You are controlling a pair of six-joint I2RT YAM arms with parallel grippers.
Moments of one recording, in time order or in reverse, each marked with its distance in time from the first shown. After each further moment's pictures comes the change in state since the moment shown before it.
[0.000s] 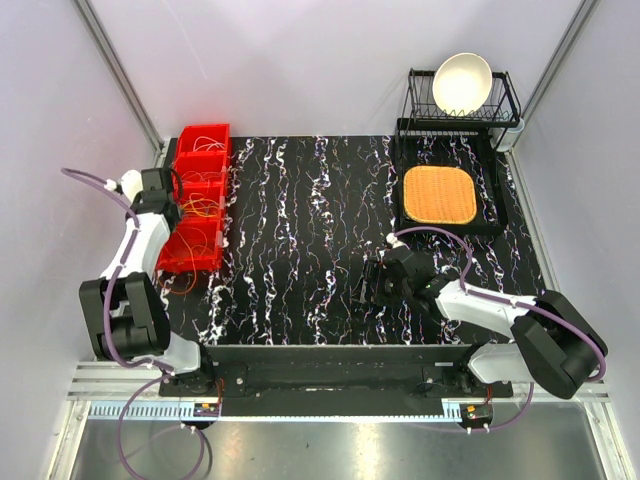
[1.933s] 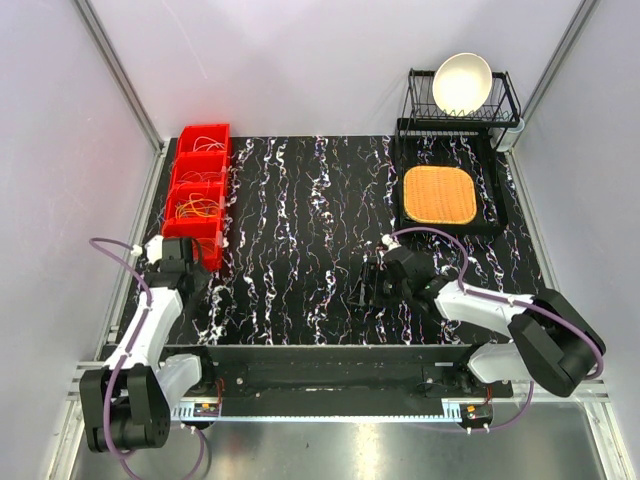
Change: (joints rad) left arm -0.100 -0.488 -0.575 -0.086 0.145 -0.066; right arm 0.000 0.014 -0.007 0.036 -0.071 -0.037
